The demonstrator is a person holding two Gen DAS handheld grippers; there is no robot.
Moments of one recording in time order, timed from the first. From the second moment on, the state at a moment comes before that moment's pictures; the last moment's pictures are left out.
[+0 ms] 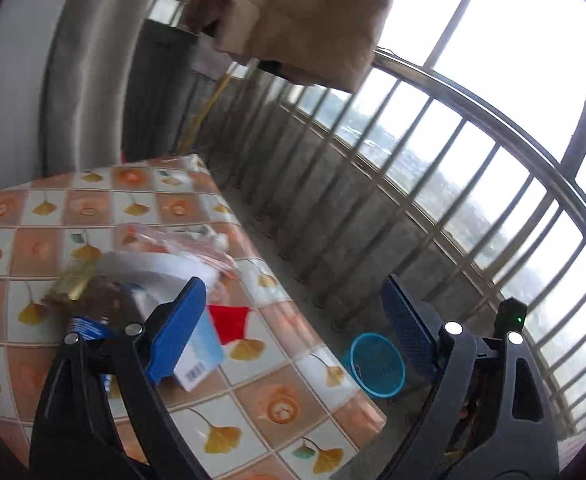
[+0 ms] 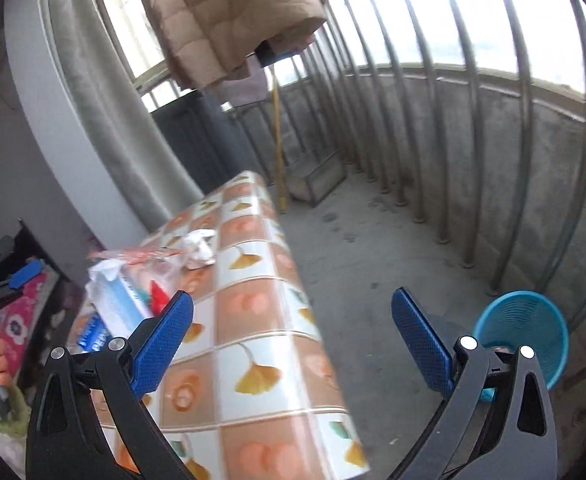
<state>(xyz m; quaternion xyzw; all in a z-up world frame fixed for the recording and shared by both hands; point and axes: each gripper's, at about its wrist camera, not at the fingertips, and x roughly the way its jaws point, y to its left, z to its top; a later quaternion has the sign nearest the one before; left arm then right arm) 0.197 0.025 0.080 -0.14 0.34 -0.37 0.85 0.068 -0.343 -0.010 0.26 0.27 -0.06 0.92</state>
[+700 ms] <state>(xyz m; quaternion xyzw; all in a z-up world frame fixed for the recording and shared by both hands) 0.380 0.054 -0.030 -0.31 0.56 -0.29 0.71 0.317 -0.298 -0.071 0.46 0.45 0.08 0.76</state>
